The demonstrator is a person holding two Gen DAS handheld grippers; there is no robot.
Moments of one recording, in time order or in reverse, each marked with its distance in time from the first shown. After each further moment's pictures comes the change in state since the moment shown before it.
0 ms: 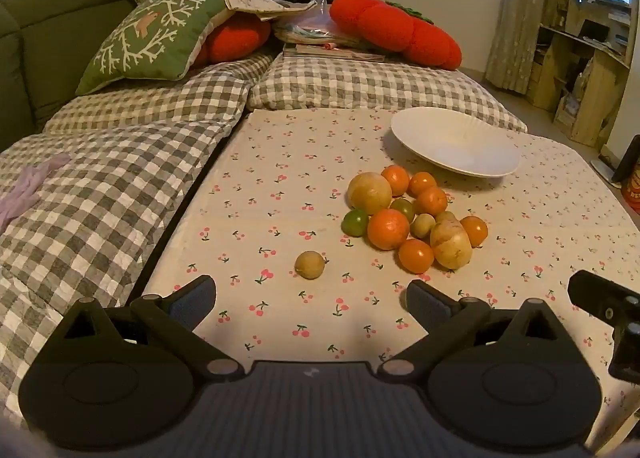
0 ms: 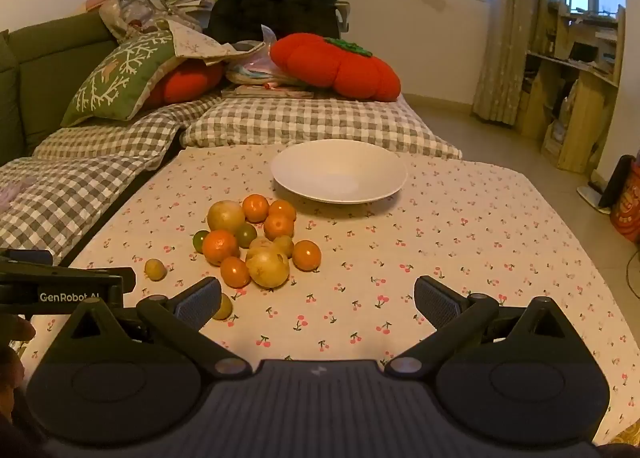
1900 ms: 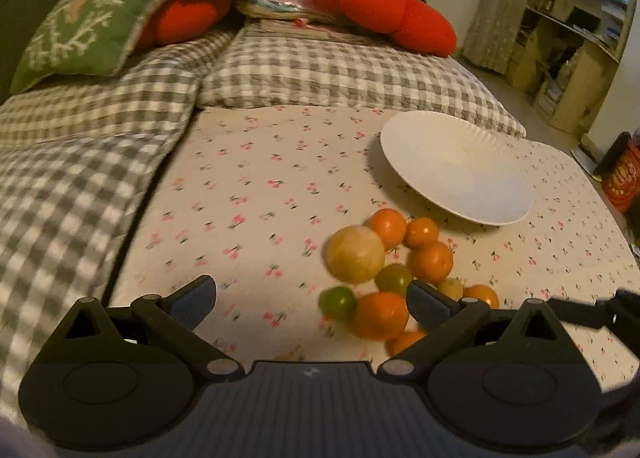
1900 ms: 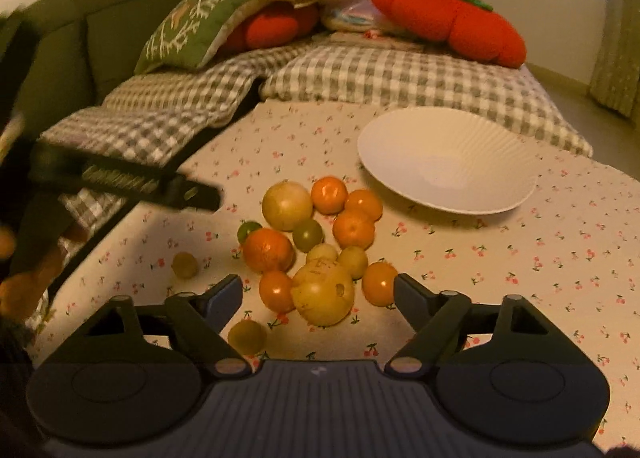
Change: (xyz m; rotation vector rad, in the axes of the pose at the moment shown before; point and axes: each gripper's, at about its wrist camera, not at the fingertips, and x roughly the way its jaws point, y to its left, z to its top) left arm 0.095 0.005 0.085 0.017 0.117 -0.130; right arm 0.100 -0.003 0.037 -0.143 0.216 0.340
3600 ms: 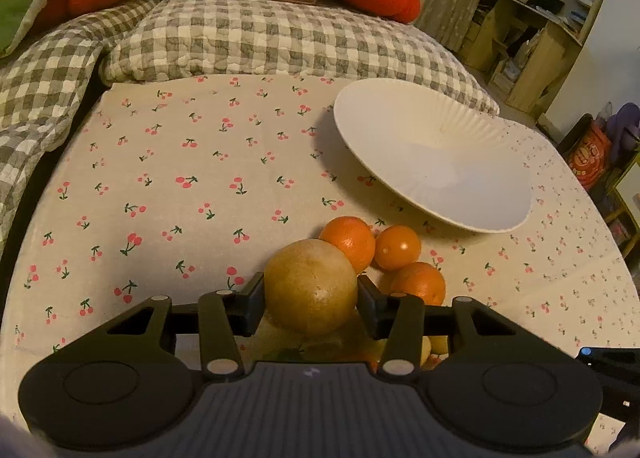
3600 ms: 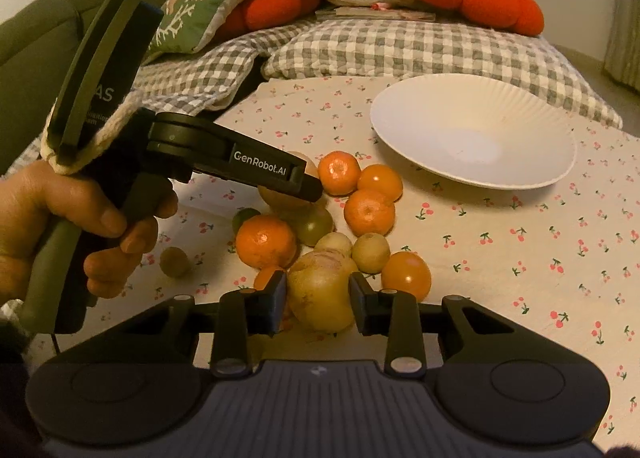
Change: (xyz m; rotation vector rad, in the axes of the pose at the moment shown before) left arm 0.086 -0.014 0.020 0.036 0.061 -0.181; right arm 0.032 -0.008 -0.003 0.036 -0.009 0.049
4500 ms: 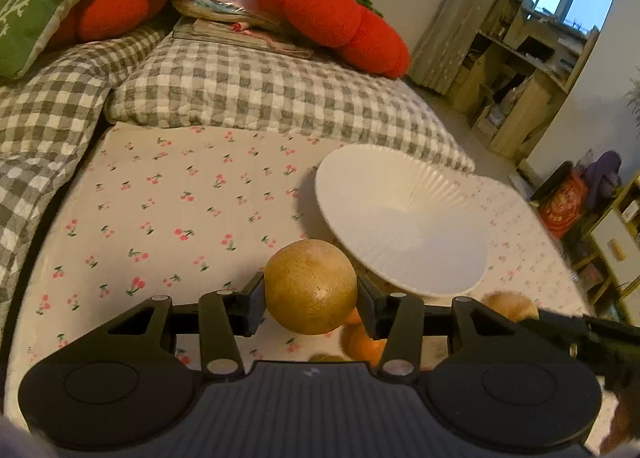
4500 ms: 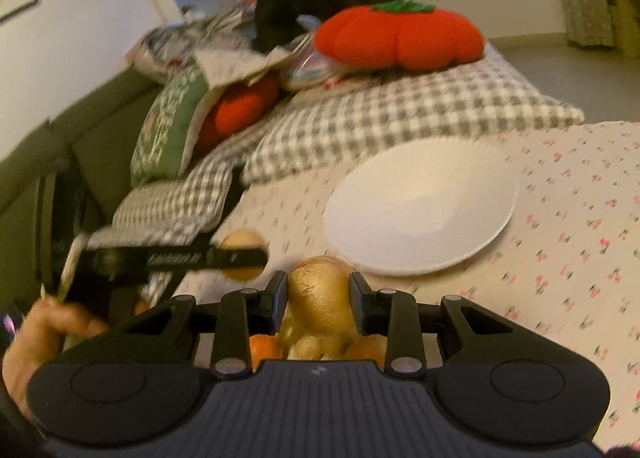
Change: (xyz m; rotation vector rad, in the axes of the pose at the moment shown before) left arm -0.036 0.002 0.023 -0.071 -0.098 -0.077; right arm -0.043 -0.065 0.029 0.287 -0.225 0.066
